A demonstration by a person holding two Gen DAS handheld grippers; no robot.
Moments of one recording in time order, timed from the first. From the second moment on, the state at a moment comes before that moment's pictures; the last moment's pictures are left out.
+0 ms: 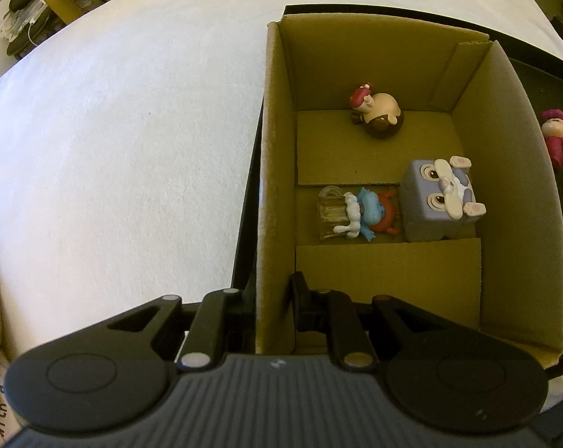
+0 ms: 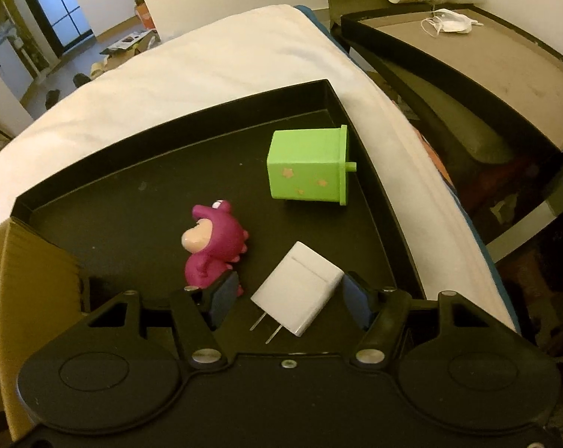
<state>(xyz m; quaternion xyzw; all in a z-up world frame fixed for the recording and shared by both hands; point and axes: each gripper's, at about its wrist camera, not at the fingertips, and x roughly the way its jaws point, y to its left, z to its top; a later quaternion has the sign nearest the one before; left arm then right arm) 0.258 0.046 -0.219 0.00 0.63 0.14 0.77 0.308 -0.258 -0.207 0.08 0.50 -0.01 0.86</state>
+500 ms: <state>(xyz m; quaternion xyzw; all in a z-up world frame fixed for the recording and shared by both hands) 0.259 0.044 -0.223 0.00 0.63 0.14 0.77 0.293 -0.271 -0.209 0.04 0.52 -0.02 0.85</state>
